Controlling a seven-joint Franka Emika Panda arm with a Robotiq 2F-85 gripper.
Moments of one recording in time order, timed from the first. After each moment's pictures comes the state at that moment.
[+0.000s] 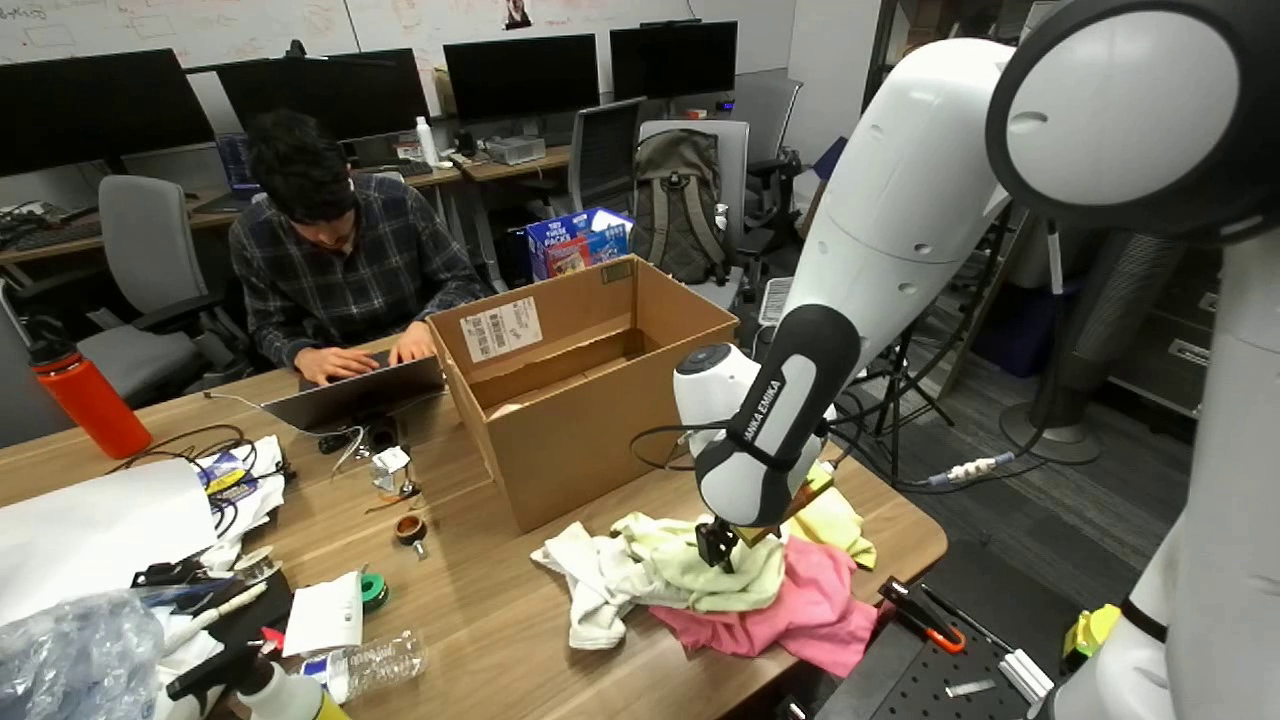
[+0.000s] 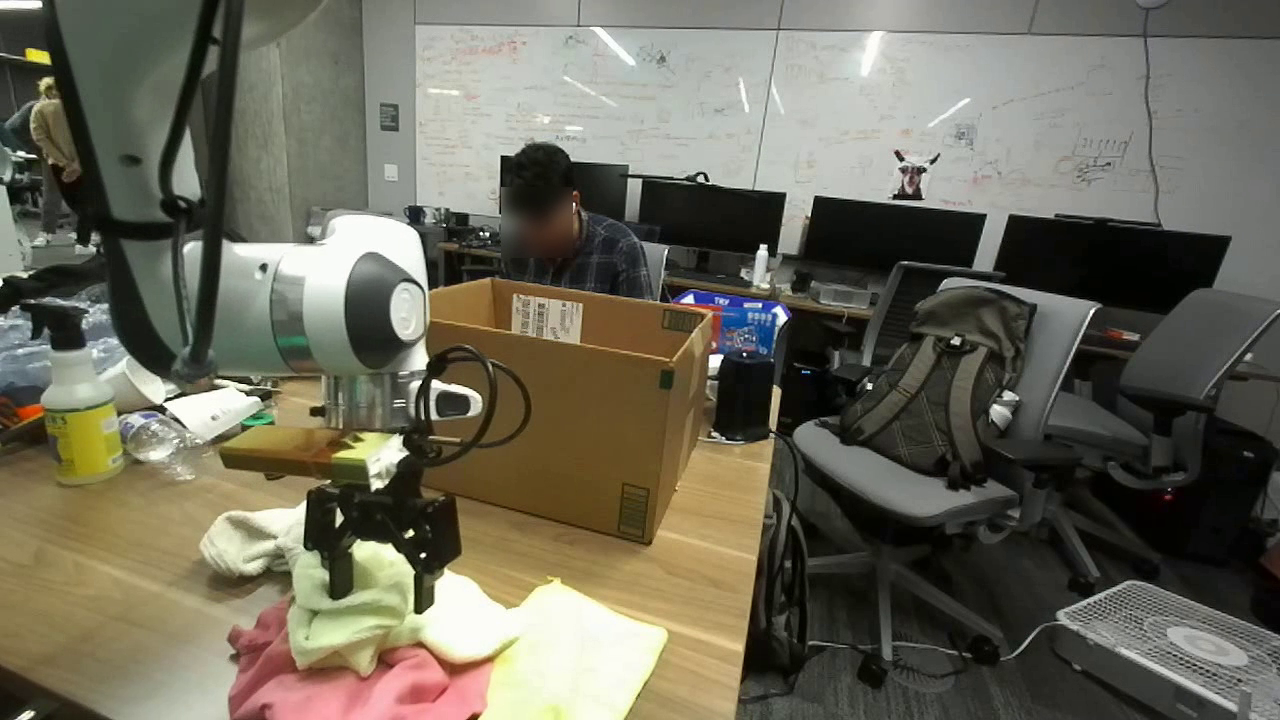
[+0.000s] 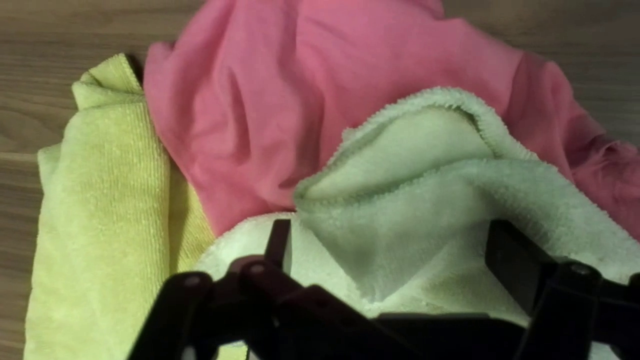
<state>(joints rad) 0.18 0.31 -0.11 -2.55 -0.21 2.65 0.36</state>
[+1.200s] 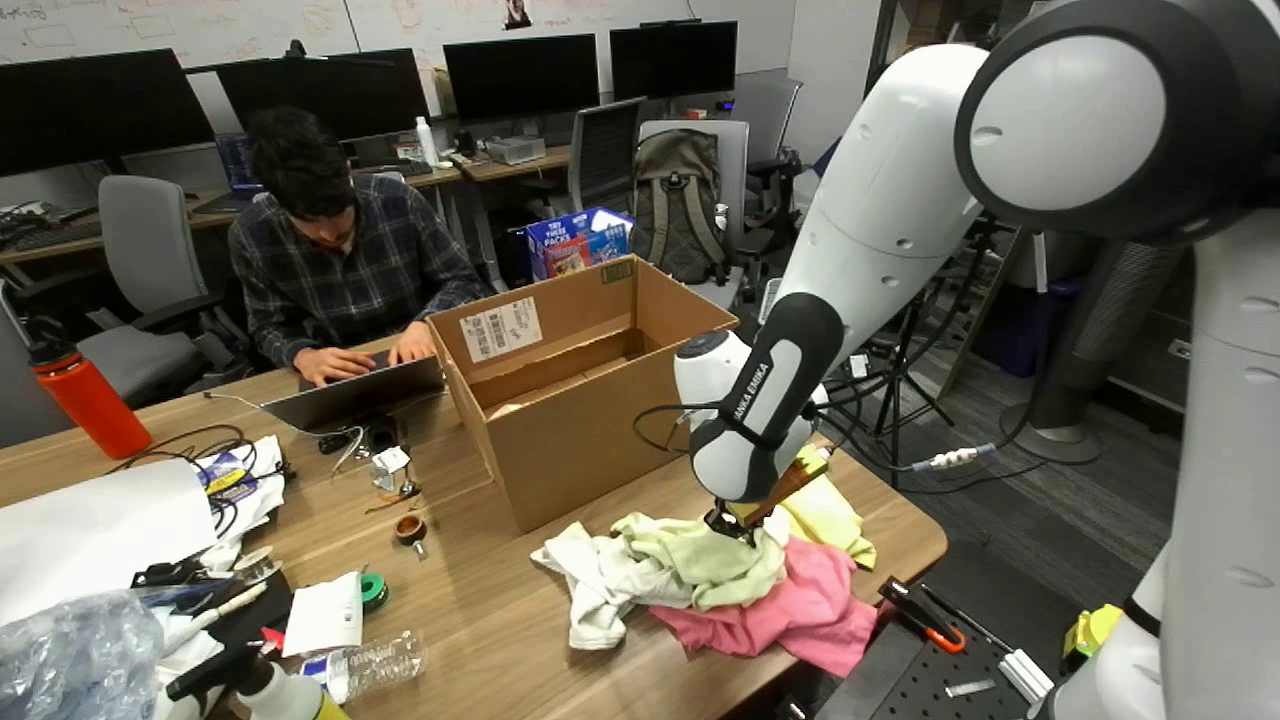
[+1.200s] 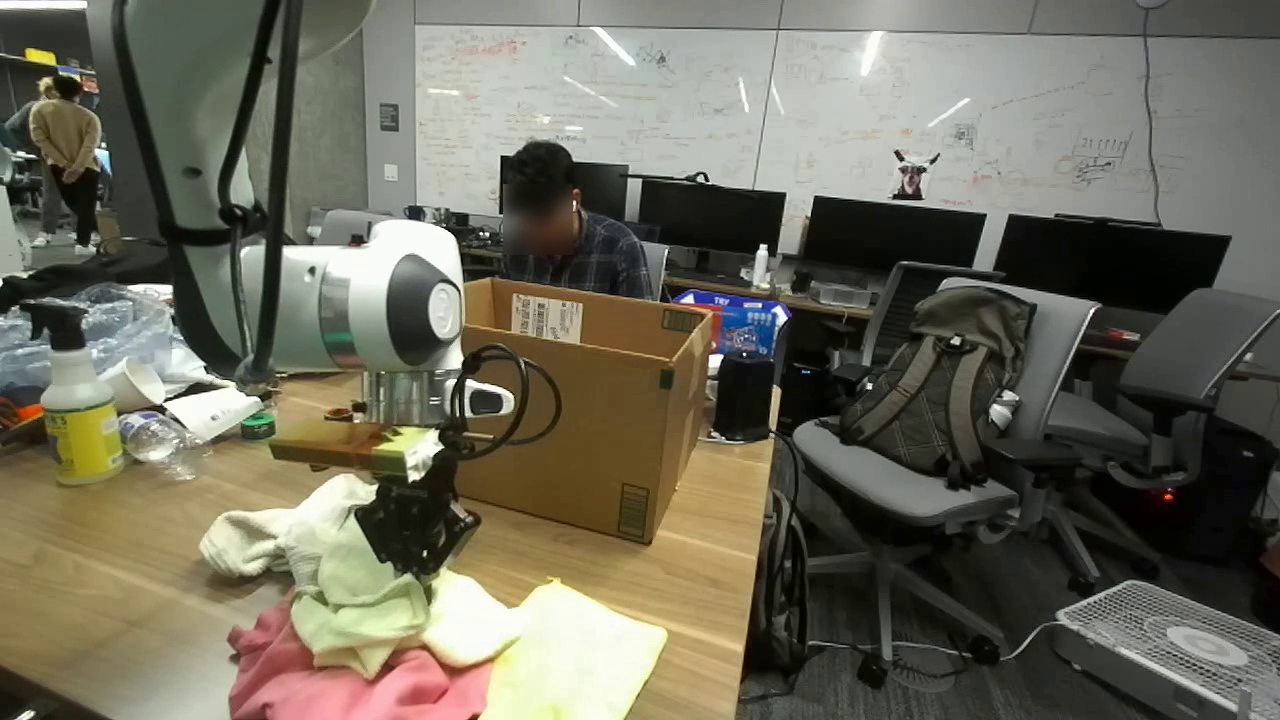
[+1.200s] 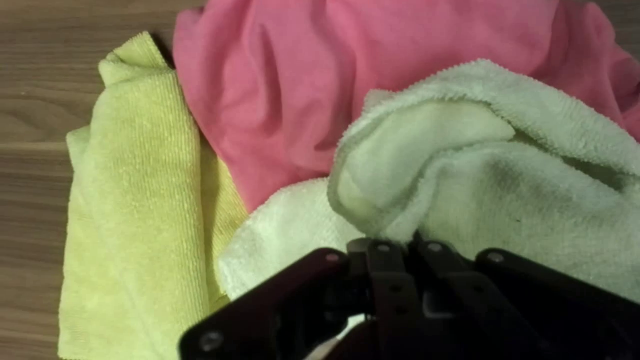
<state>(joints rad) 0.13 0.35 -0.12 -2.48 -0.21 2.61 0.36</state>
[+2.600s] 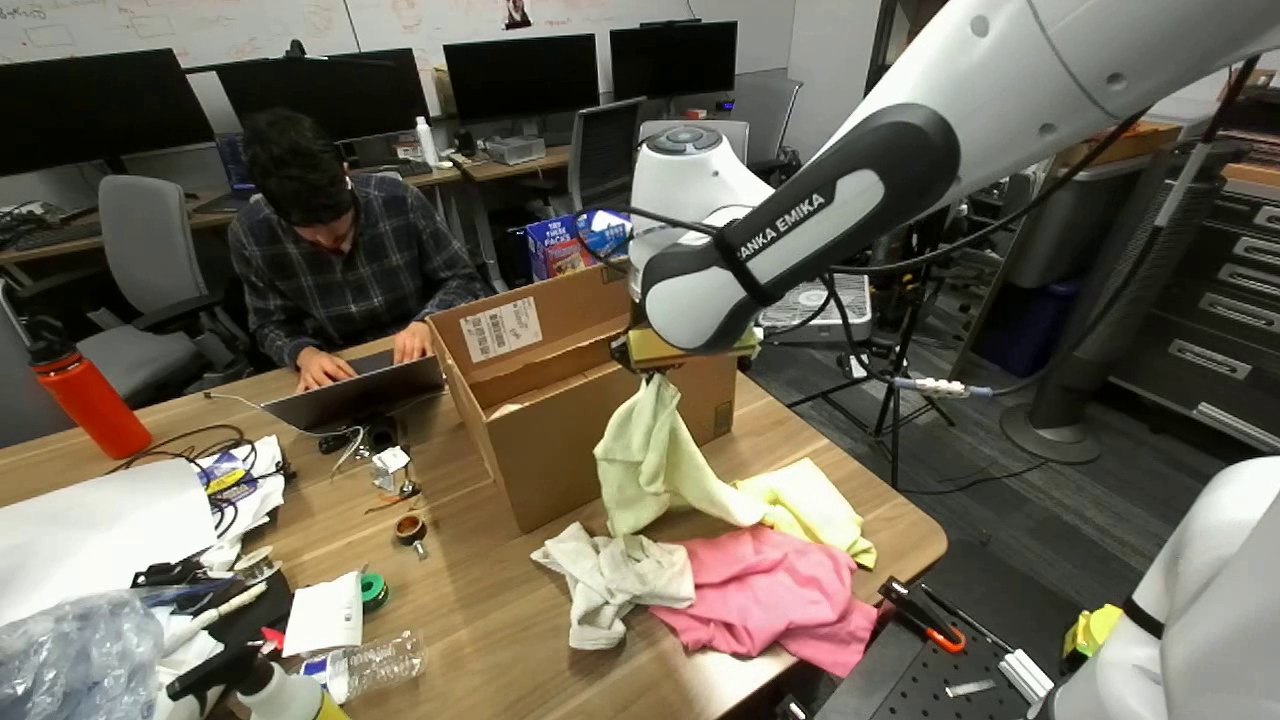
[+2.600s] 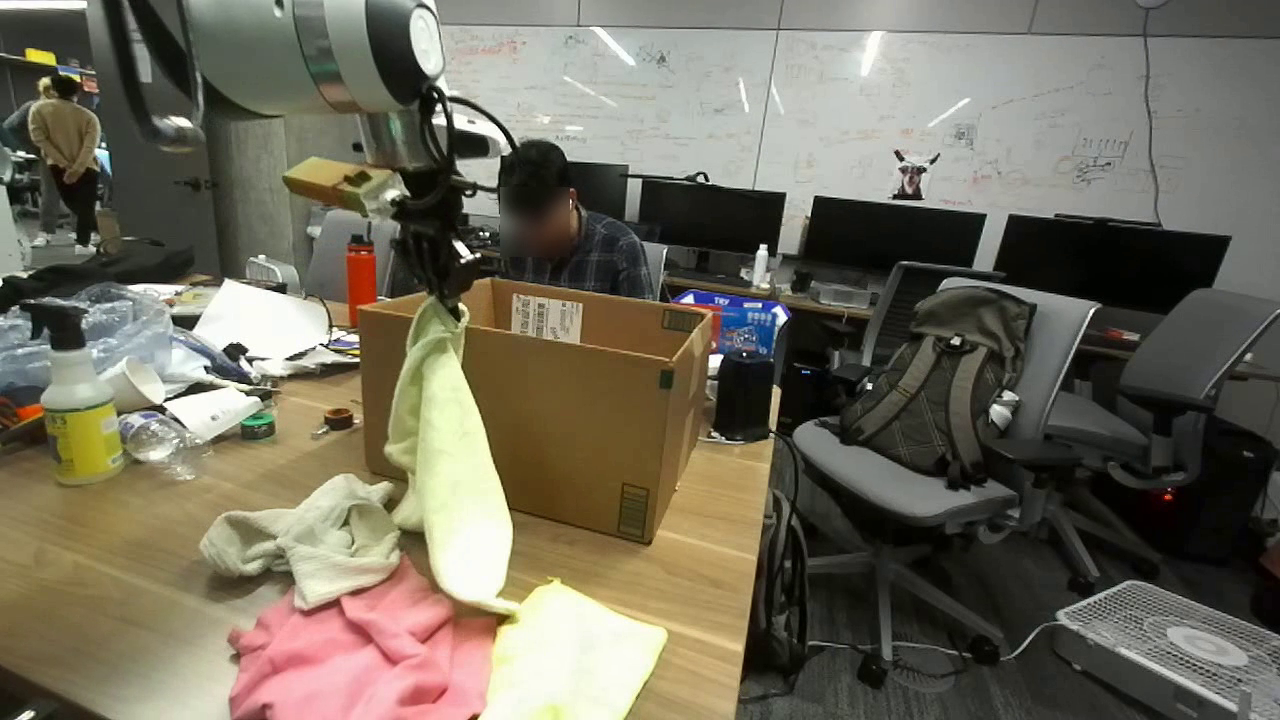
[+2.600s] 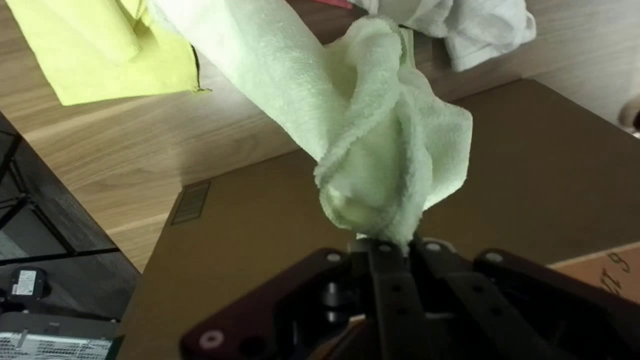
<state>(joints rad) 0.13 -0.03 -0.04 -2.33 -0.22 2.56 0.69</state>
